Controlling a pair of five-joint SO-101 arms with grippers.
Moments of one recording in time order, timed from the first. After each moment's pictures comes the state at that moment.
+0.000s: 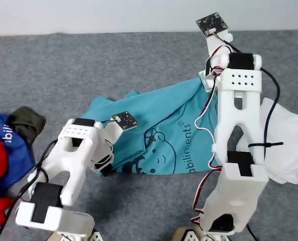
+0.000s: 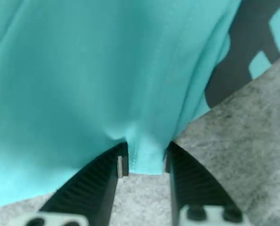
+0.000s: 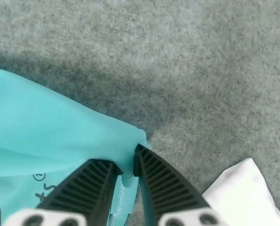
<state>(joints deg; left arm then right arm) 3.6 0.9 40.4 69.6 -36.3 -0.2 21.4 -31.3 79.0 24.2</state>
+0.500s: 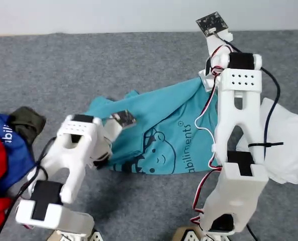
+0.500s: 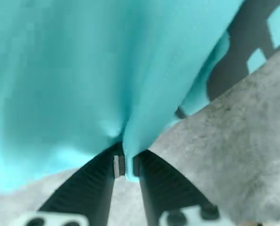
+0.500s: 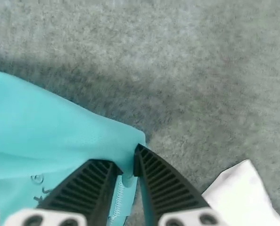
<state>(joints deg) 2.0 -0.6 34.6 76.0 -37.1 -0.2 21.4 -33.1 79.0 24.2</state>
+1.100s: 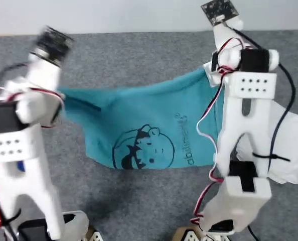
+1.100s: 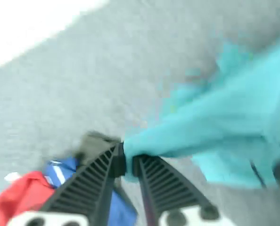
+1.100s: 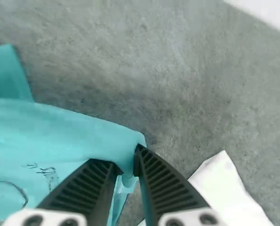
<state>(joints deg) -12.5 -20.8 -14.4 96.2 -22.9 -2.4 10.3 -40.7 92.0 24.2</state>
